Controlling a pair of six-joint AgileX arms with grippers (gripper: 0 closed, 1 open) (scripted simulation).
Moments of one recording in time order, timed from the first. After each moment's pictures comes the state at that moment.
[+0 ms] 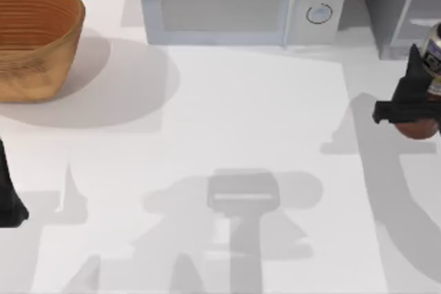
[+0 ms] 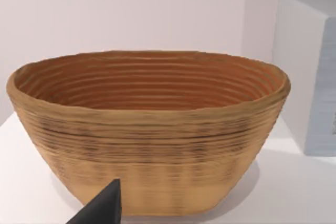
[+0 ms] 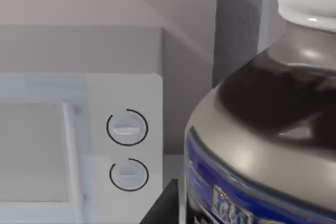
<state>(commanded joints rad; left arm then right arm) 0.00 0.00 0.00 0.00 0.00 0.00 0.53 1.17 0.34 0.83 0.55 0.01</state>
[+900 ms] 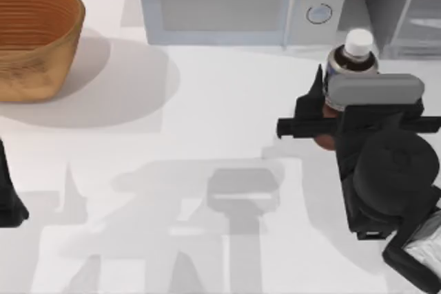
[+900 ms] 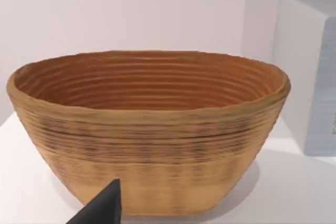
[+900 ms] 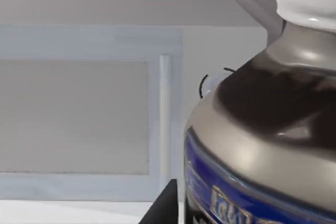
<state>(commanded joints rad) 0.00 0.00 0.00 0.00 0.00 0.00 0.78 1.71 0.49 1.21 0.80 0.01</state>
